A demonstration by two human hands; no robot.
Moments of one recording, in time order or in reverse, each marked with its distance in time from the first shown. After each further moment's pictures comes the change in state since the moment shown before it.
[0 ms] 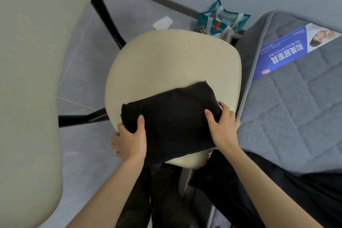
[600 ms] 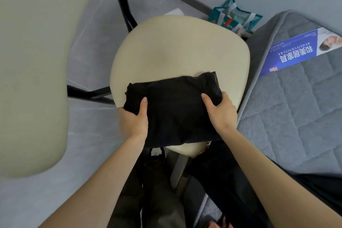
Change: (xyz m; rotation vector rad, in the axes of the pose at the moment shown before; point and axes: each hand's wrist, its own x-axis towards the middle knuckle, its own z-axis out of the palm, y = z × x) left_hand 0.007 -0.019 0.009 -0.252 -0.013 -0.050; right_hand 0.007 -0.006 0.011 -0.004 0.024 -0.115
